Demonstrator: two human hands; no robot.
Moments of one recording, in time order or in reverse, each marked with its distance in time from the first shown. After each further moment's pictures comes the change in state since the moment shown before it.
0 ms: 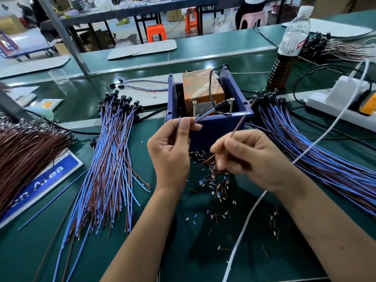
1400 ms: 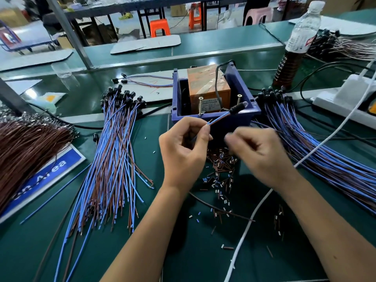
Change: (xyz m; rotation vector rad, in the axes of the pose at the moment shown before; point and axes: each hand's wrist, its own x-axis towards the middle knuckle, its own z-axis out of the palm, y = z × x) left_hand -0.006 -0.001 0.001 0.133 -0.131 0.081; right_hand 0.003 0.002 0.002 -0.798 0.318 -0.196
